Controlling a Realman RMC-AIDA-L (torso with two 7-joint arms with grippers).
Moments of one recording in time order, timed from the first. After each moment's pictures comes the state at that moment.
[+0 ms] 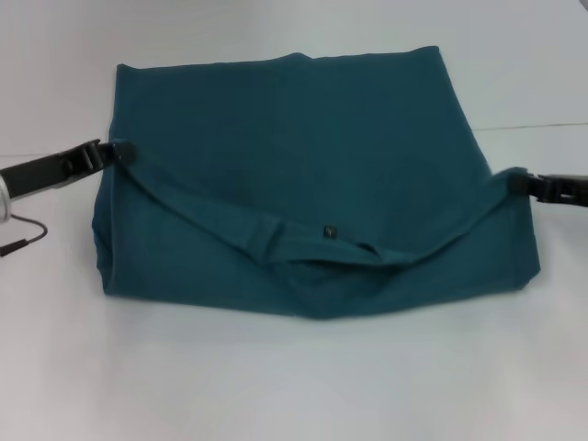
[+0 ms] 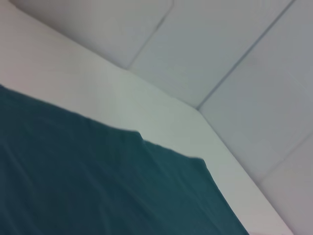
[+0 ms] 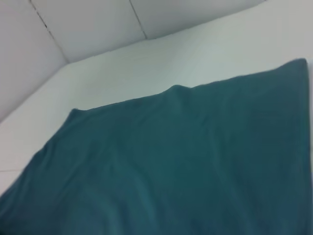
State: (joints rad) left arm -0.78 -2.03 0.23 0.52 2.22 1.18 -1.95; right arm 0.65 1.98 -0.28 -0.60 -2.29 -1.17 1.80
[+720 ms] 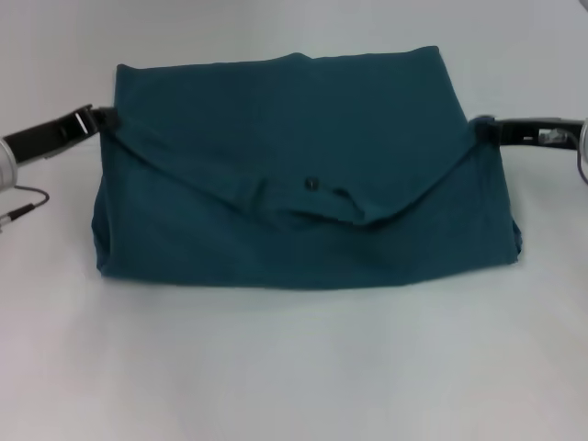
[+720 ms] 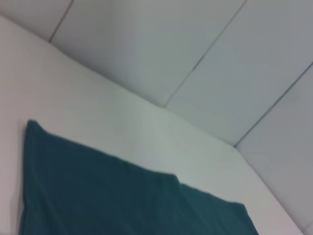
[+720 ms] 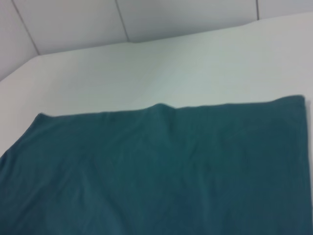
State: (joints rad) left arm -0.83 -2.03 0.24 0.48 2.17 0.99 -1.95; right arm 0.81 1.96 -0.45 -0.50 -2.29 -0.87 1.88
